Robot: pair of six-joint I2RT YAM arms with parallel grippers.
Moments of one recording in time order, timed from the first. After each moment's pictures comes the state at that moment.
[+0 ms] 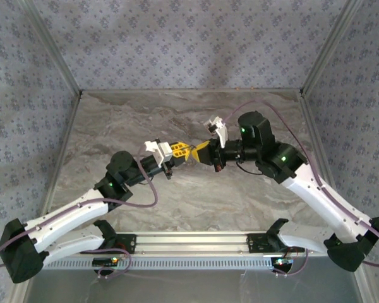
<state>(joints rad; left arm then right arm) -0.85 0.94 0.64 0.47 0.28 0.06 0.74 1.10 1.26 -0.57 -0.56 0.18</state>
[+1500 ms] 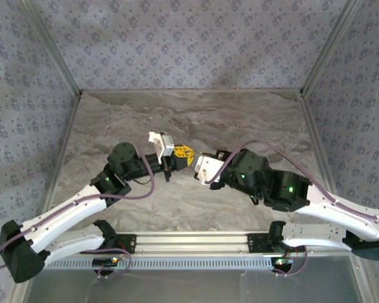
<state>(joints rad) -0.83 0.96 0.76 0.25 0.45 -0.16 1.23 0.96 1.16 -0.53 0.32 -0.61</state>
